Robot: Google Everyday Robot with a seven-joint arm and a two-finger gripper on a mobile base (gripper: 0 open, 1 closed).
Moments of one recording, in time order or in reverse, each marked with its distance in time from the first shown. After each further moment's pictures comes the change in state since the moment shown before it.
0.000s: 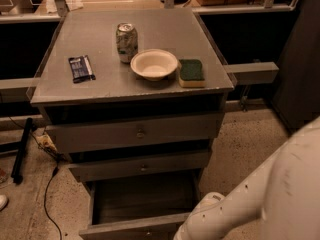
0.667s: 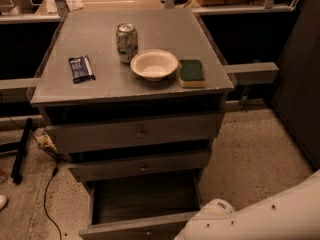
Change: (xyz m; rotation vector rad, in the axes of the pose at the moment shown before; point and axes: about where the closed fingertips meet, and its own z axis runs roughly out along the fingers) arm 0.004 0.056 -0.048 -0.031 -0.016 -0.136
